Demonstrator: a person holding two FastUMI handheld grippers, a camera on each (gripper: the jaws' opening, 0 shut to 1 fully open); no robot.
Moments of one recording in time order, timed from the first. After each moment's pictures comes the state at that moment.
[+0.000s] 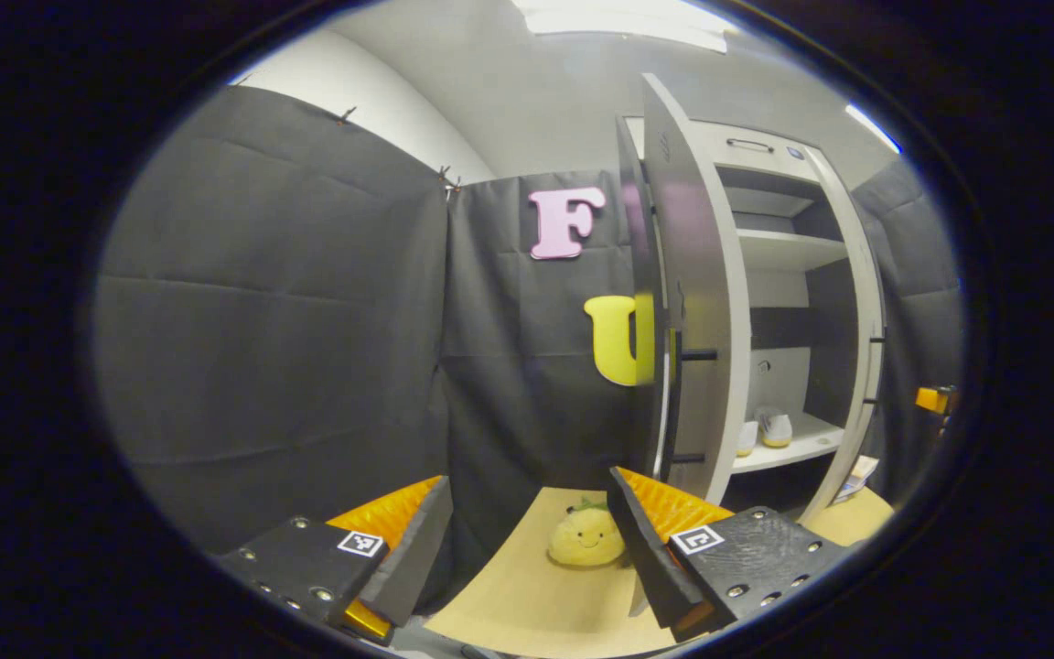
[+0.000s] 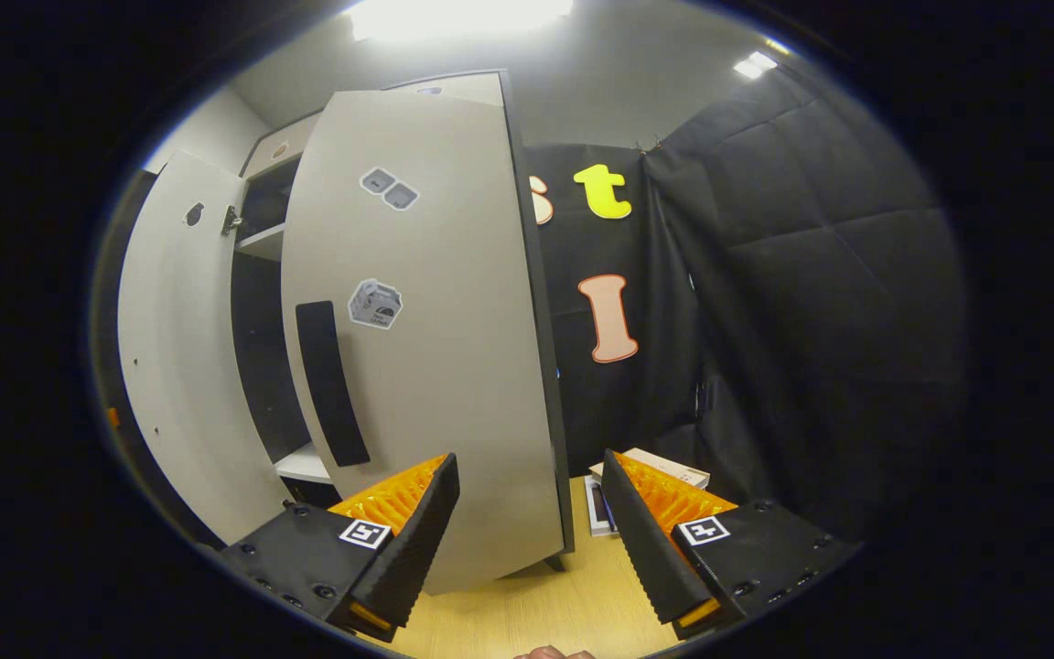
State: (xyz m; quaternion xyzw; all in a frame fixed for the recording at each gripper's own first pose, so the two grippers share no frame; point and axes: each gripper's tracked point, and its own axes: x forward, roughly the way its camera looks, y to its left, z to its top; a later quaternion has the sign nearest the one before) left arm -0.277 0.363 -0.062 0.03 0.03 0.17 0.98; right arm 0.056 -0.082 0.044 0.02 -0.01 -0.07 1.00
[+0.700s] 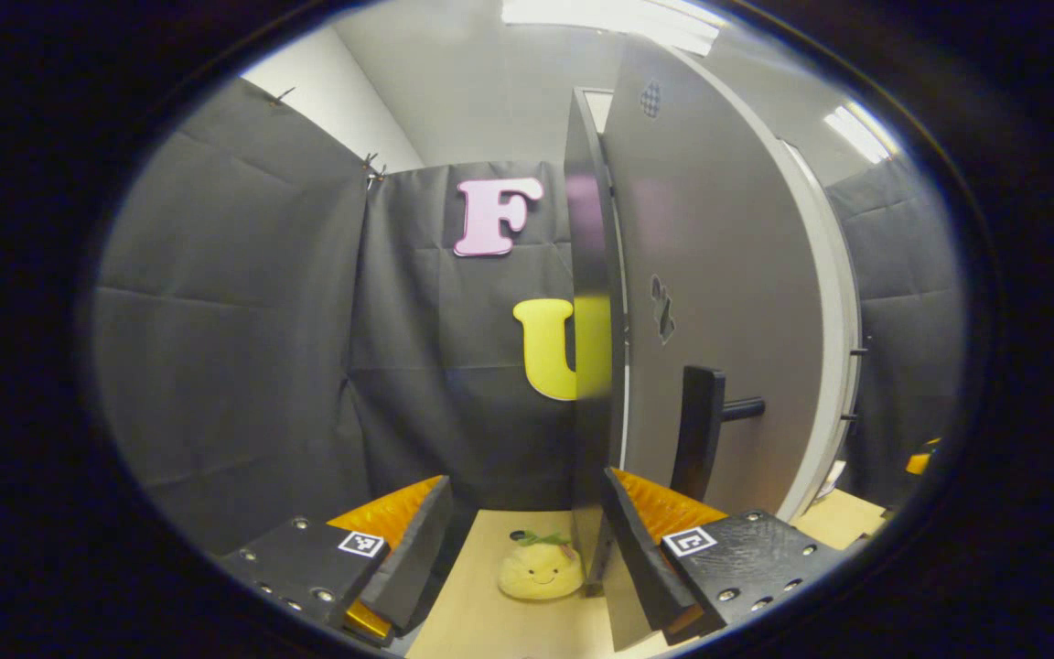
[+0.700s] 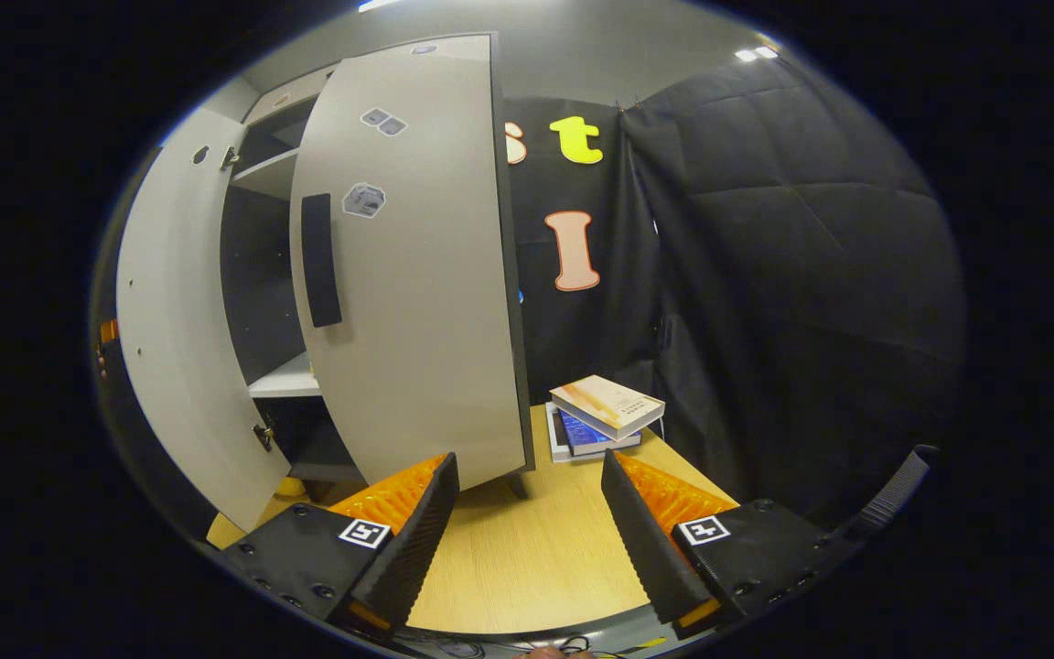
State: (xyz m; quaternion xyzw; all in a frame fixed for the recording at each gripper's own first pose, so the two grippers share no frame) left arm -0.150 0.354 -0.054 0.02 0.03 0.05 1.00; right arm 0.000 -0.097 -0.045 0.01 0.09 -0.12 0.99
